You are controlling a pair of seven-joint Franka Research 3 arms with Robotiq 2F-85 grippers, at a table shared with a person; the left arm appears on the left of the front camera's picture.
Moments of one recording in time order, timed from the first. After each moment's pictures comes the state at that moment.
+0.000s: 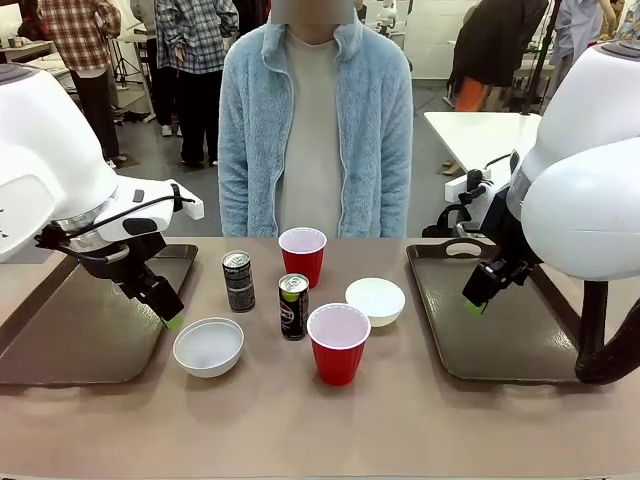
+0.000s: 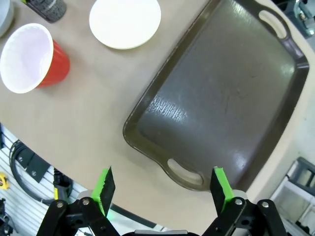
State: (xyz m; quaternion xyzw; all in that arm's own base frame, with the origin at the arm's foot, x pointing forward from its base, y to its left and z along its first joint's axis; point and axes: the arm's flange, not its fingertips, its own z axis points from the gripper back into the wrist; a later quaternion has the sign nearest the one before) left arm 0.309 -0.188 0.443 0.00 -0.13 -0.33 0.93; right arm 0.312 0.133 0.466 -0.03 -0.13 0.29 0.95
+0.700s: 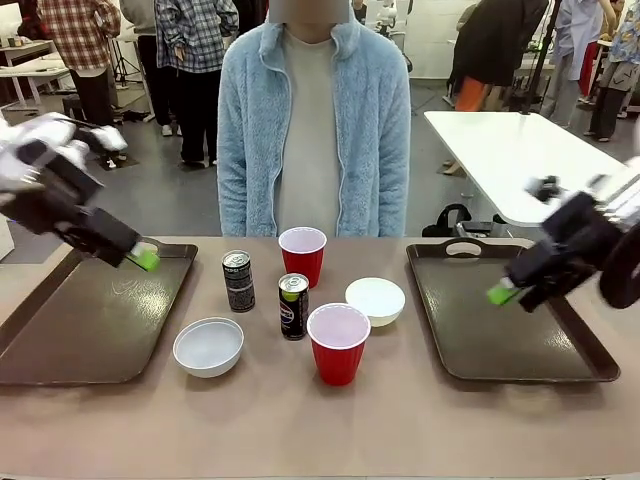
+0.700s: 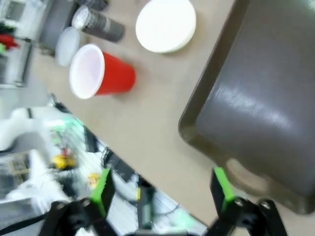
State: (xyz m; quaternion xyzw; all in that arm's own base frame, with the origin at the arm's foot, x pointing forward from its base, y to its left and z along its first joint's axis) left arm 0.335 -0.088 0.489 -0.25 -0.19 -0.26 0.91; right arm 0.330 0.018 0.441 0.29 -0.08 0.19 0.93
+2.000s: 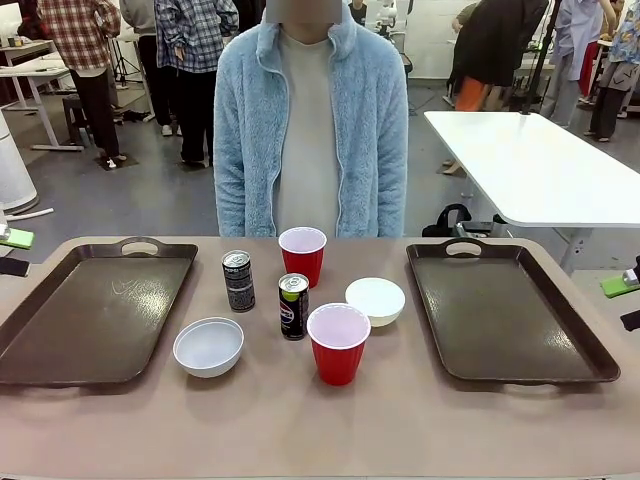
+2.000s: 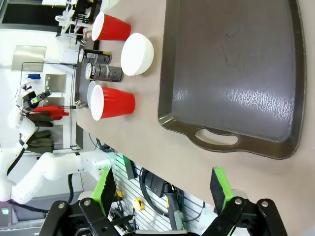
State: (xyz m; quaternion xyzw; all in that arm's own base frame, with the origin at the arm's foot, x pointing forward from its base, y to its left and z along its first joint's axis) left arm 0.323 0.089 0.439 -0.46 -0.22 -0.10 0.85; right arm 0.288 -0.133 0.420 0.41 -0.12 0.00 0.91
